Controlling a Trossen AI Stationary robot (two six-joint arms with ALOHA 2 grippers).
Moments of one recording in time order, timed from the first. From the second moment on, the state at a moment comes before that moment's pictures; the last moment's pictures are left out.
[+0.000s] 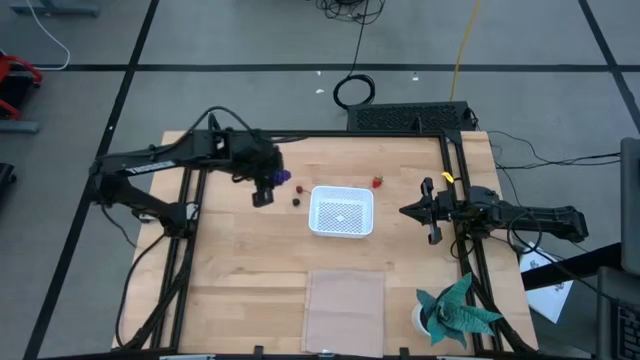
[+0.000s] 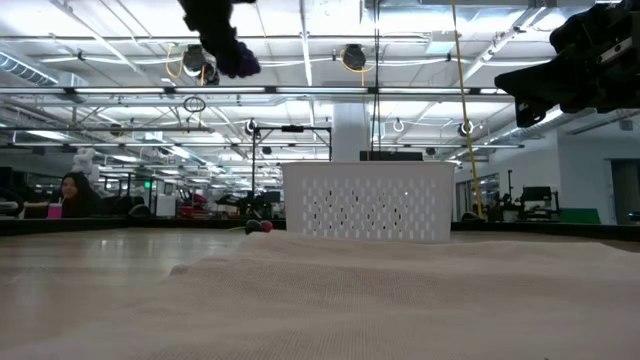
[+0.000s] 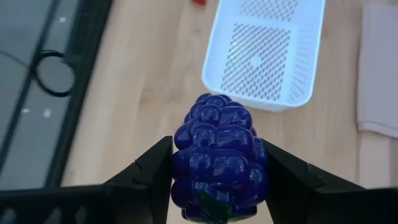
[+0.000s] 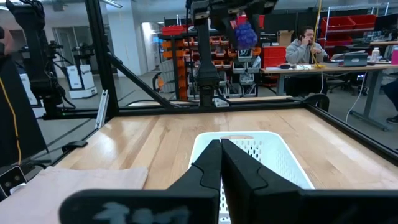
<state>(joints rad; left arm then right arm) 0.22 1.37 1.41 -1.01 -0.04 0.10 -0.10 0.10 0.02 0.13 -0.13 0.07</state>
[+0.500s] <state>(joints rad) 0.25 1.69 1.74 -1.05 0.11 0.23 -0.10 0.10 0.02 0.13 -0.13 0.07</state>
